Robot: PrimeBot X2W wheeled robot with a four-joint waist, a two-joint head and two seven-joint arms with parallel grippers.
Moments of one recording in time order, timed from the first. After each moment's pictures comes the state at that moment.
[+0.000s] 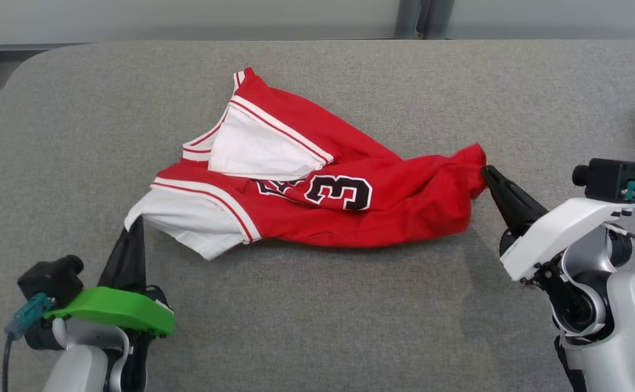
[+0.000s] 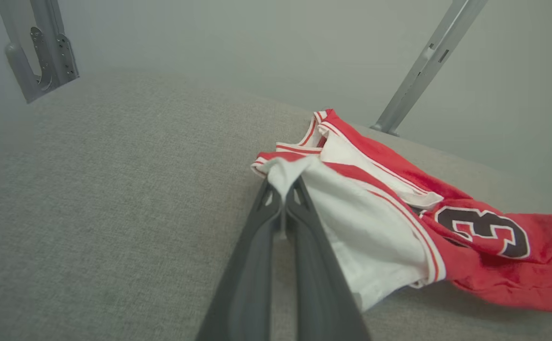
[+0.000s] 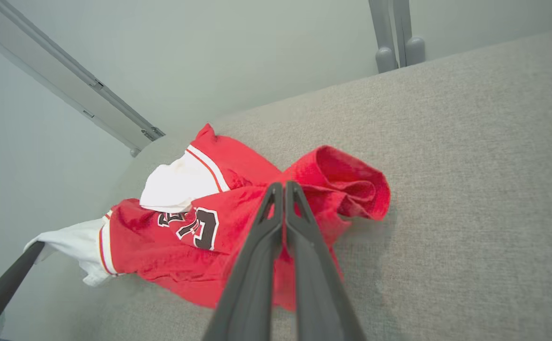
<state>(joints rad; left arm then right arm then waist) -0.17 0.21 -0.18 0.24 -0.59 -0.02 -0.13 -0.25 -0.08 0.00 -0.03 0.56 0.13 0.42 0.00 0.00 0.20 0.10</state>
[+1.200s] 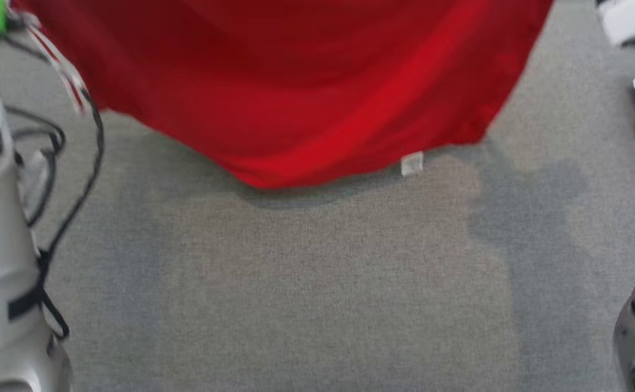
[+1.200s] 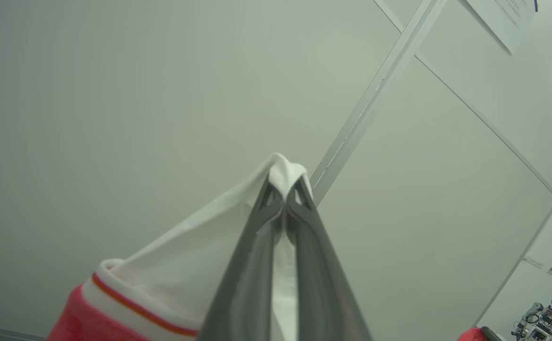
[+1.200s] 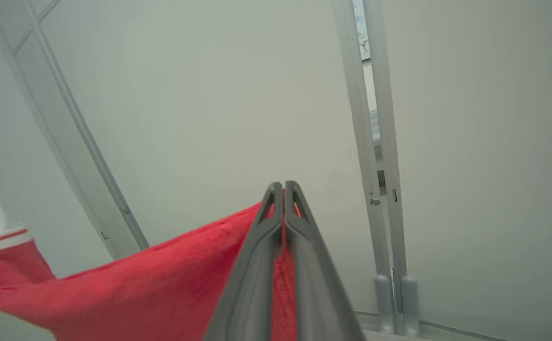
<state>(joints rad) -0.92 0.21 -0.02 -0.04 -0.95 0.08 0.19 -0.90 -0.17 -0.05 -0.06 0.55 0.13 0.43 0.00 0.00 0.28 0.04</state>
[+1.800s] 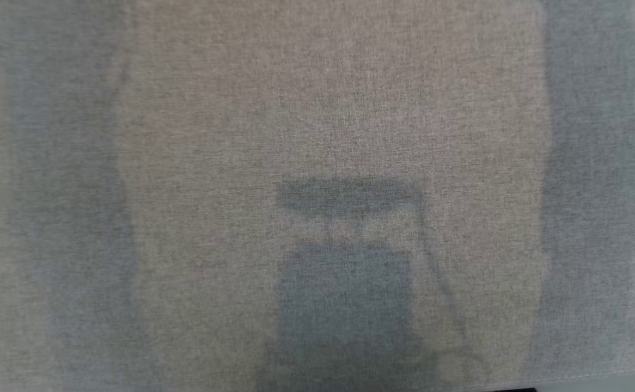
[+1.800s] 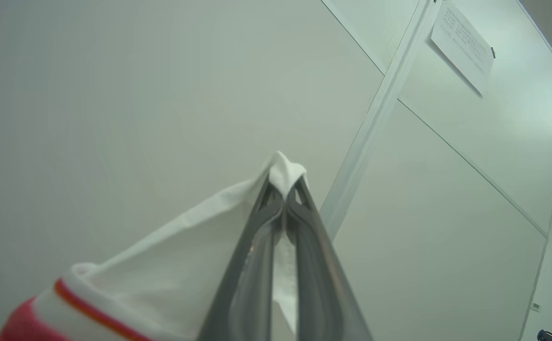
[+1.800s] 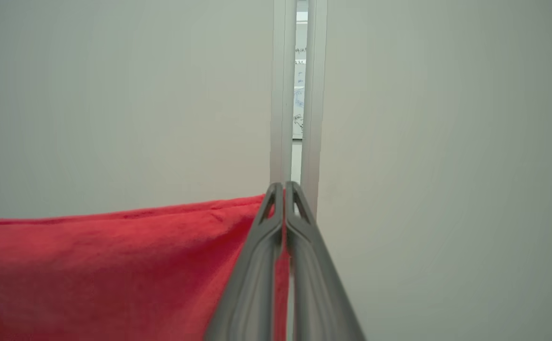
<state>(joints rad) -1.64 0.18 -0.03 0.27 -0.92 -0.02 0.03 -1.61 -0.21 0.02 0.36 0.22 0.13 0.07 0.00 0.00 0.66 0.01</state>
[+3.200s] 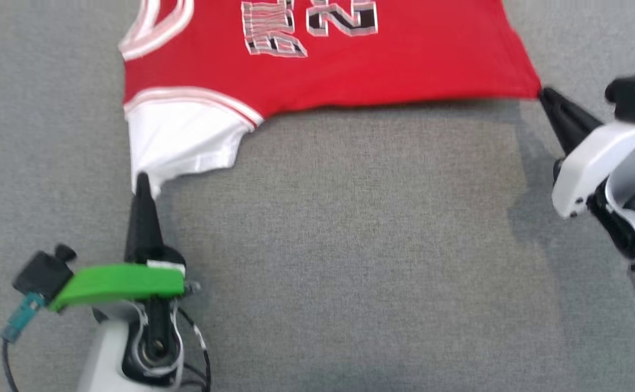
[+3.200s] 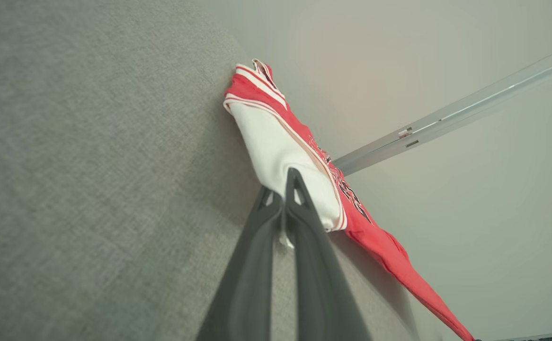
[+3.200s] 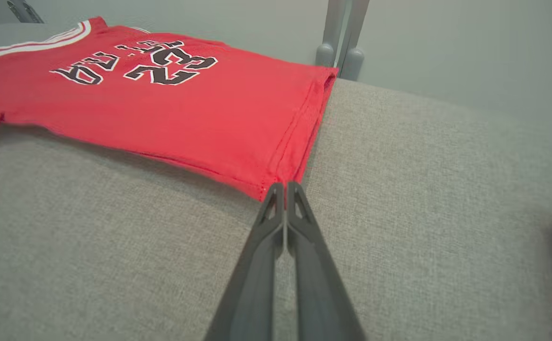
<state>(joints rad) -0.28 0.08 -0.16 0.15 -1.09 -0.04 -0.26 -0.55 -0.43 0.17 0.11 0.40 0.13 0.32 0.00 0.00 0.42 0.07</state>
